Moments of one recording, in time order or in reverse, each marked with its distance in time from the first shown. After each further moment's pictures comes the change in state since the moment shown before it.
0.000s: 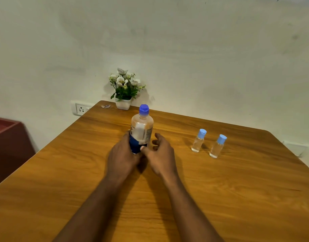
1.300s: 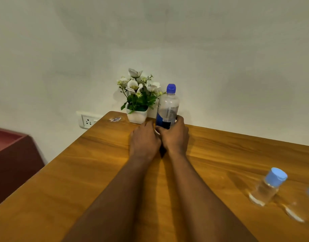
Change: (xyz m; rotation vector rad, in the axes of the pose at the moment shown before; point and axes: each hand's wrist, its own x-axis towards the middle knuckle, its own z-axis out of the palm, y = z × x) left_hand 0.195 -0.037 0.061 0.334 0.086 0.027; right_hand 0.231 0.002 0.087 -0.026 0.288 -0.103
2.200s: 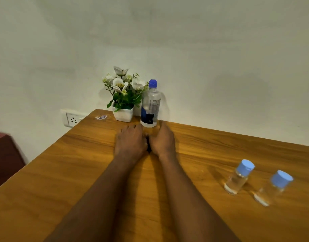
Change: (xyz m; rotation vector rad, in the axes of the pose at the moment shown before) left_hand -0.008 -0.006 0.011 0.211 -0.012 0.133; right_hand -0.016 0.010 -0.020 -0.139 -0.206 -0.046
